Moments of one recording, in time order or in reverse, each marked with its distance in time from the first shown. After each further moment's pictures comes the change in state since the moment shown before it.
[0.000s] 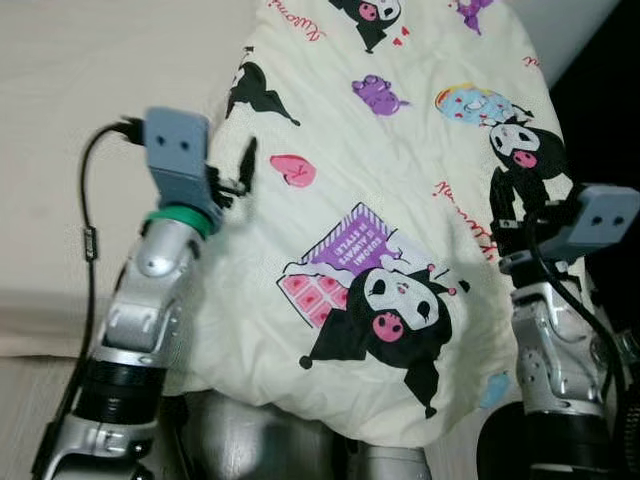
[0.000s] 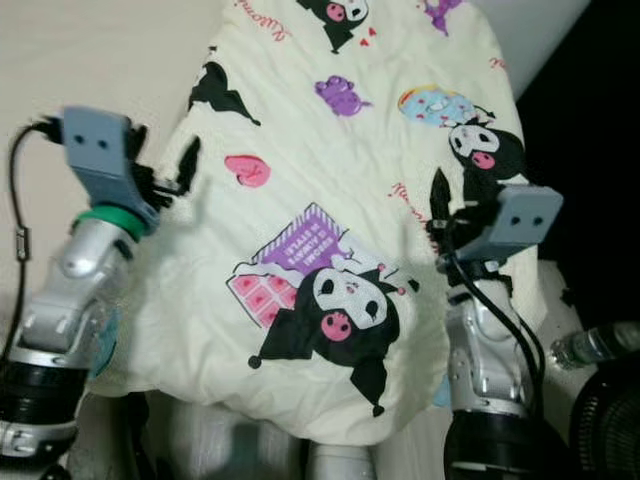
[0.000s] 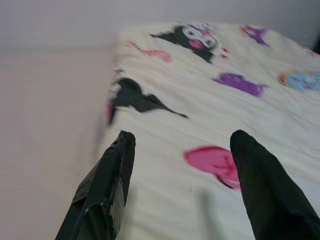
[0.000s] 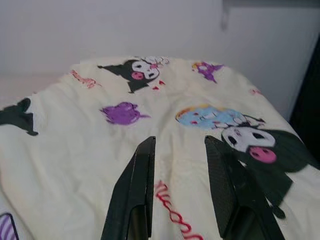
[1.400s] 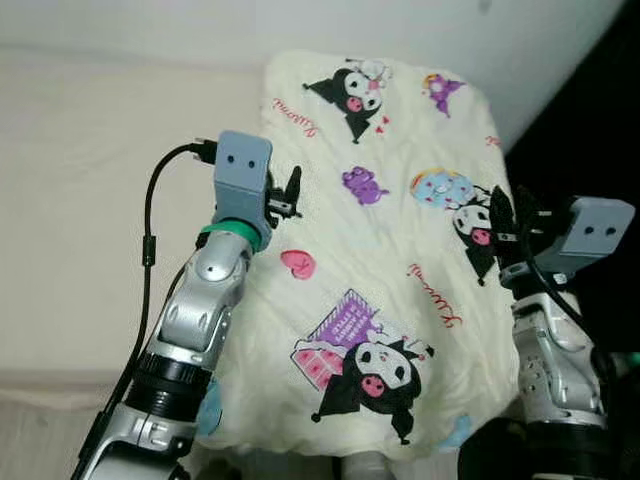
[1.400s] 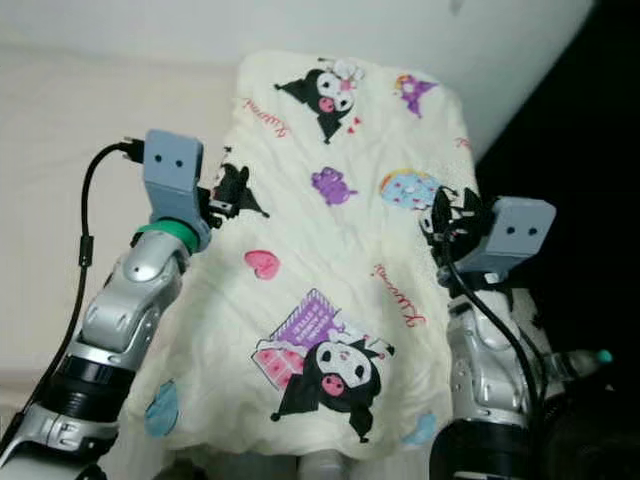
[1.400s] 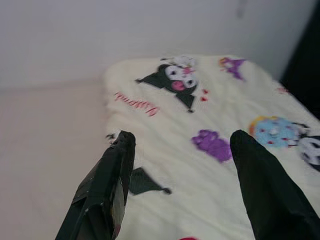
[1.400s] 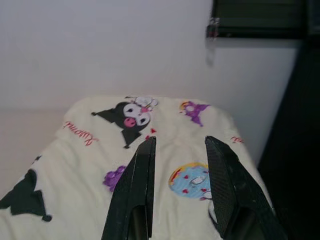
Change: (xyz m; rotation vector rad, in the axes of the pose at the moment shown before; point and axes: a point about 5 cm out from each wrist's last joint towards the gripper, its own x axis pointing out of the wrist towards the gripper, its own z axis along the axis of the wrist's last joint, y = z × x) left arm 0.011 -0.038 -0.015 -0.017 0.094 -0.026; right arm -0.003 -0.004 -0.009 -0.021 0.058 -0.025
